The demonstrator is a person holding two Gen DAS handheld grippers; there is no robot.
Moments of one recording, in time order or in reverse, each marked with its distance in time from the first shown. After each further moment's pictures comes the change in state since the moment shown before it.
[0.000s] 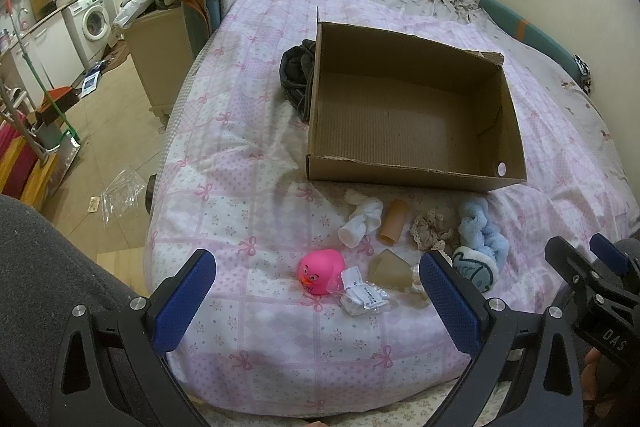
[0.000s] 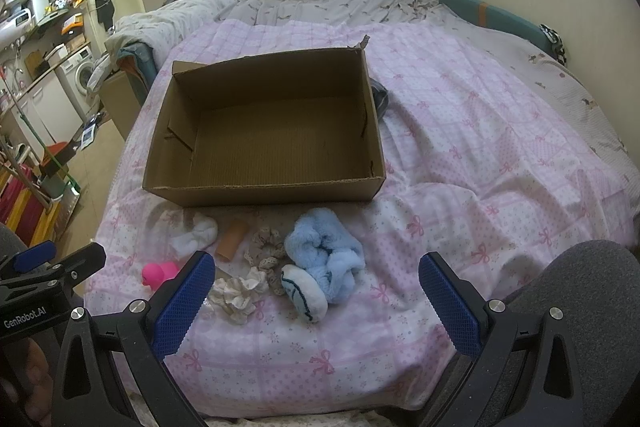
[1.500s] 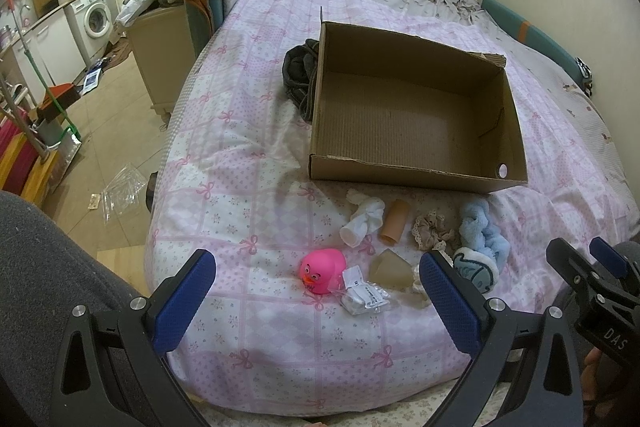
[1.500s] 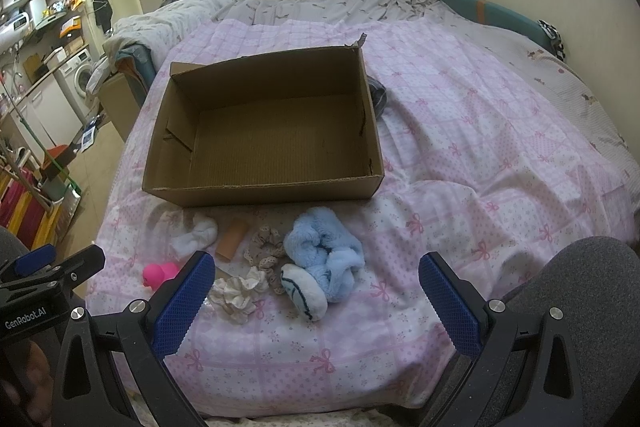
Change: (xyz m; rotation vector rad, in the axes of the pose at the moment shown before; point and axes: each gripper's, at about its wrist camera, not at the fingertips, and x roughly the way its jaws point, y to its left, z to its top) left arm 0.001 0.002 -0.002 -0.009 0.001 0.001; right arm 0.001 0.001 -0.001 0.004 0.004 0.003
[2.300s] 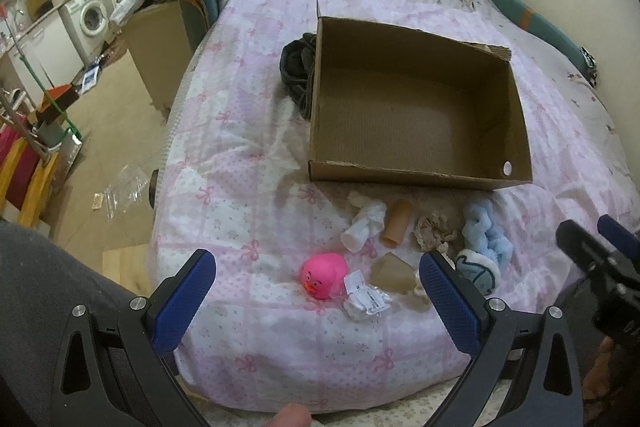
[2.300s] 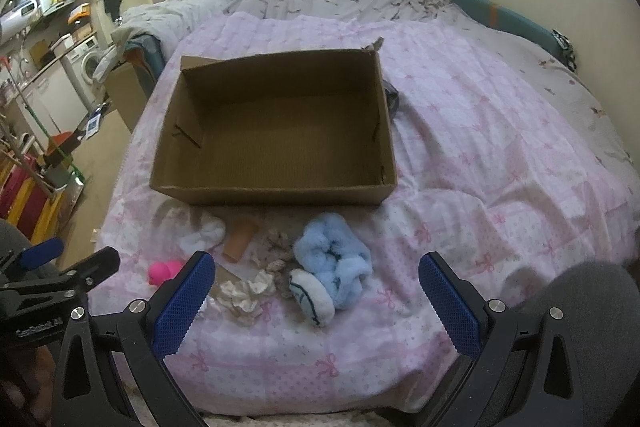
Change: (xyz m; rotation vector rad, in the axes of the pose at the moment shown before) left arm 0.007 -0.002 0.024 0.018 0.076 0.018; right arm 0.000 0.004 0.018 -0.035 0.024 0.030
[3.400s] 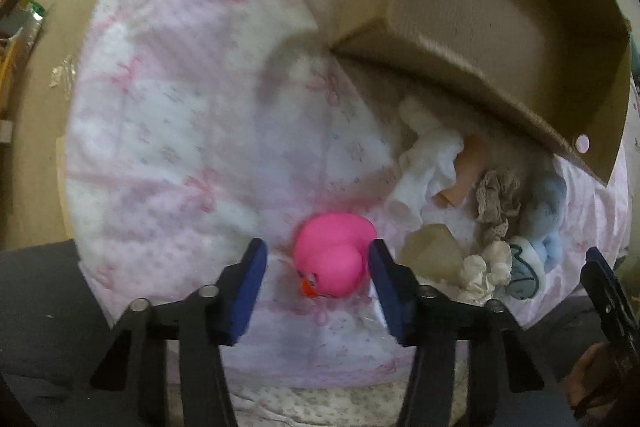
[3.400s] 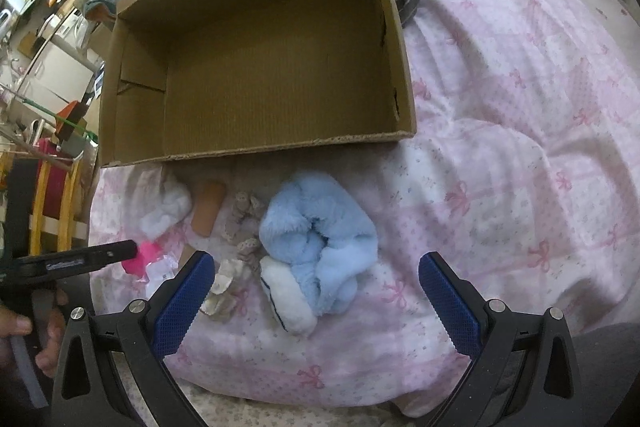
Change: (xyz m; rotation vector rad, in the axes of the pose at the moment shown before) left arm 0.161 0.025 0.009 -0.160 0.576 -0.093; right arm 0.103 -0.043 0.015 0.077 0.387 0.132
